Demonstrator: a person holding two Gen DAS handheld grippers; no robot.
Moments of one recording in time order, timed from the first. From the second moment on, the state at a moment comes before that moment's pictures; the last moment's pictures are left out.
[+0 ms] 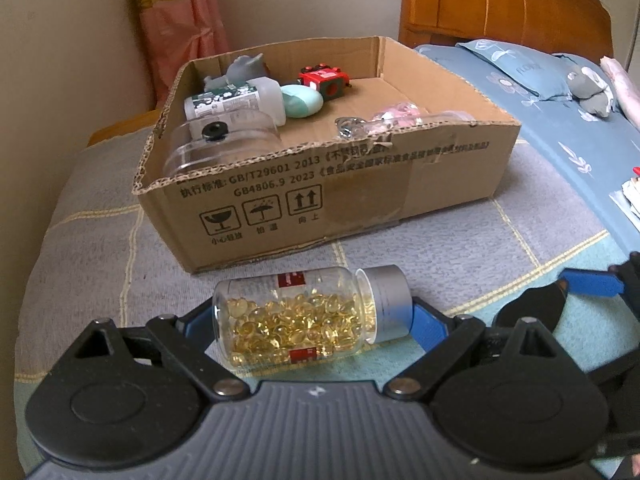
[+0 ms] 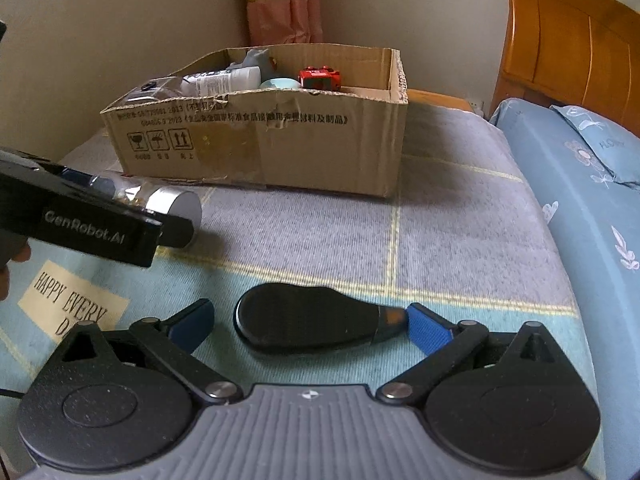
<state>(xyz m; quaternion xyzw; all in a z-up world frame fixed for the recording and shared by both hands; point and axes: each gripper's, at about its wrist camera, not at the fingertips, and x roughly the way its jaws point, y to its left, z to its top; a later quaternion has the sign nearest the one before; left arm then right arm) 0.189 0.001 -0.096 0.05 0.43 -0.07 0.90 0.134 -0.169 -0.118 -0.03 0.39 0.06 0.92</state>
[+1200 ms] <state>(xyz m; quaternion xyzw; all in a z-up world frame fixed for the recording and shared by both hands) 0.294 -0.018 -0.027 0.07 0.36 -0.08 0.93 0.248 -0.219 -0.012 -0.08 0.33 0.16 0.93</state>
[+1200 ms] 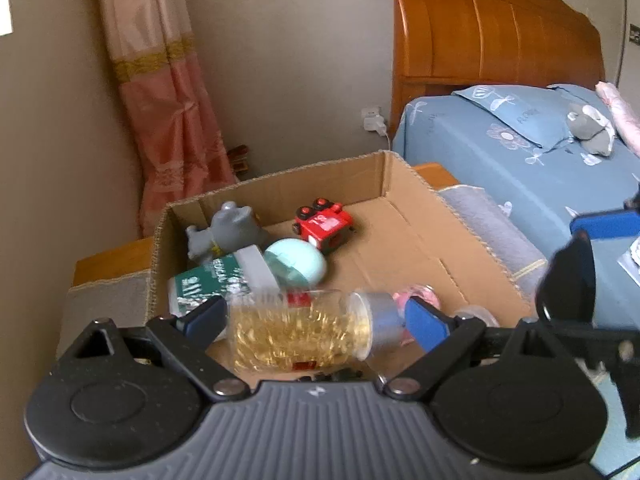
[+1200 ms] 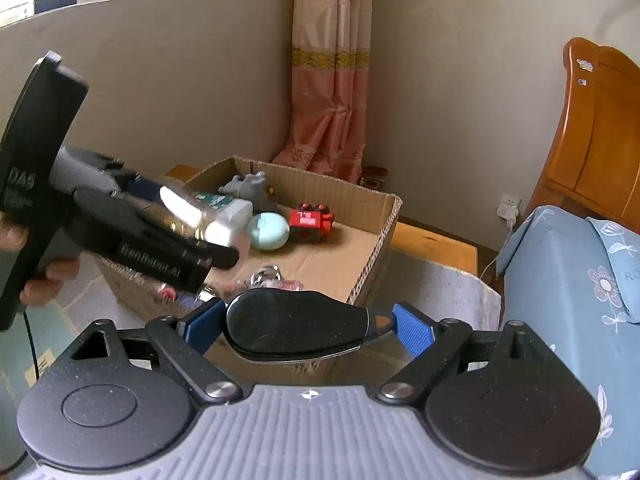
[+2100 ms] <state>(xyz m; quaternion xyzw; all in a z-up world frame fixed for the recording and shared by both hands) 0.200 0.020 -0.002 0.05 0.34 -0.01 0.94 0.277 -0.186 0.003 -0.03 0.39 0.08 0.92</state>
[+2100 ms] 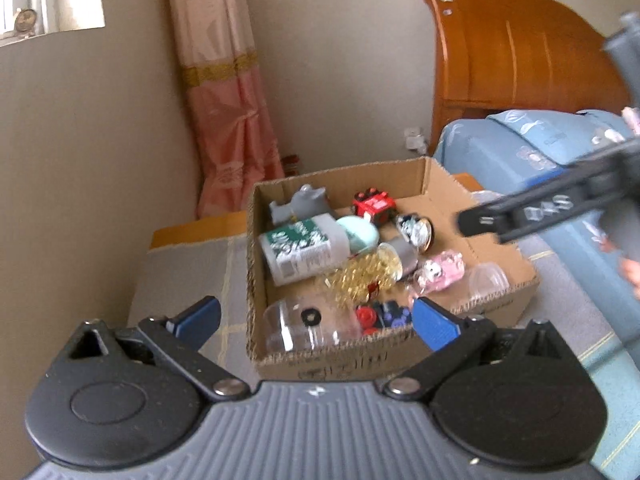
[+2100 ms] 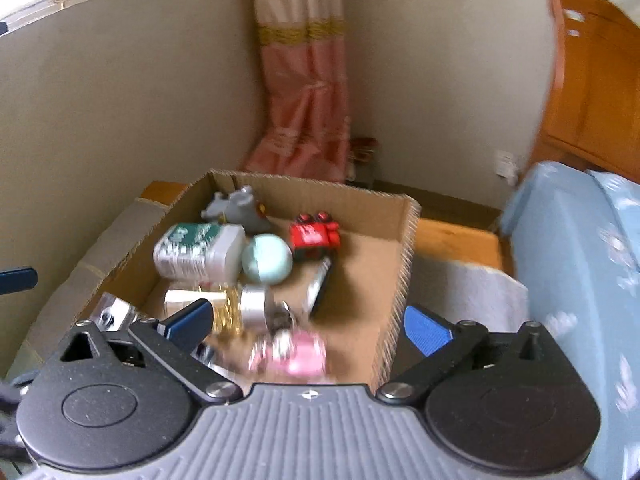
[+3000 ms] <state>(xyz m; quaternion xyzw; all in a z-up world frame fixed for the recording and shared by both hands) 0.149 0.012 0.009 0.03 0.37 0.04 0.93 0.150 -0.168 0.003 0.02 0.39 -0.04 0.92</state>
